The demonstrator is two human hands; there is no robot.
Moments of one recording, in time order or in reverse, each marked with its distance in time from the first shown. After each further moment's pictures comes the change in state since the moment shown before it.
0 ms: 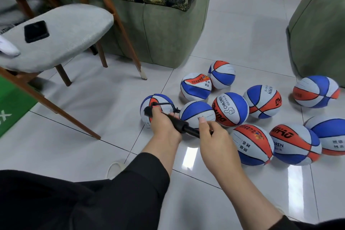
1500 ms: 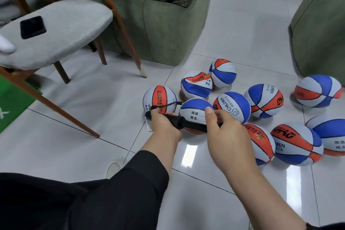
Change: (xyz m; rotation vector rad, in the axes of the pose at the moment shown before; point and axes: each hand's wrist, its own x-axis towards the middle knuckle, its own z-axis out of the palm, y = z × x) left_hand 0.004 0.004 -0.001 -0.130 -0.001 -0.127; right_hand 0.000 -0.019 -0.022 -0.047 0.079 -0.055
